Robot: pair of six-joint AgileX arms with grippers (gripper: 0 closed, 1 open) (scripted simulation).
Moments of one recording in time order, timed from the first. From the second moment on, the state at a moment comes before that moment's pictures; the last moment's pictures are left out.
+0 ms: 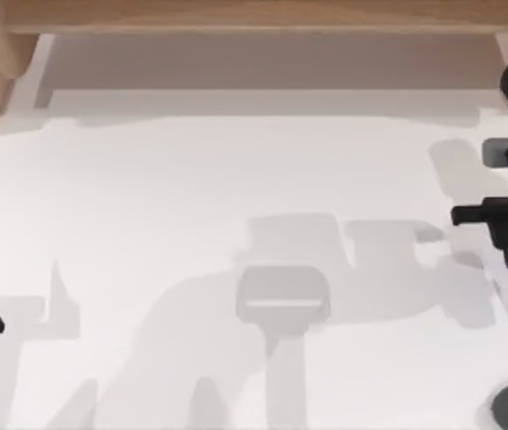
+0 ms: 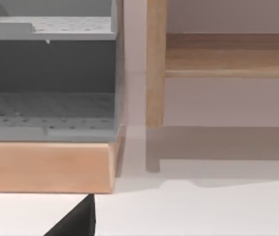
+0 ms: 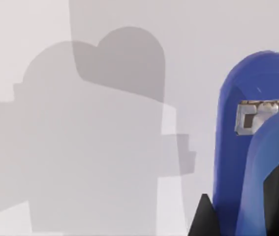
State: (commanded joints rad) left arm 0.00 0.00 0.00 0.00 0.00 0.00; right arm 0.19 1.91 1.27 -0.97 0.04 0.19
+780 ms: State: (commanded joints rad) left arm 0.00 0.00 0.00 0.00 0.00 0.00; right arm 0.18 1.90 1.25 -0.89 0.04 0.20
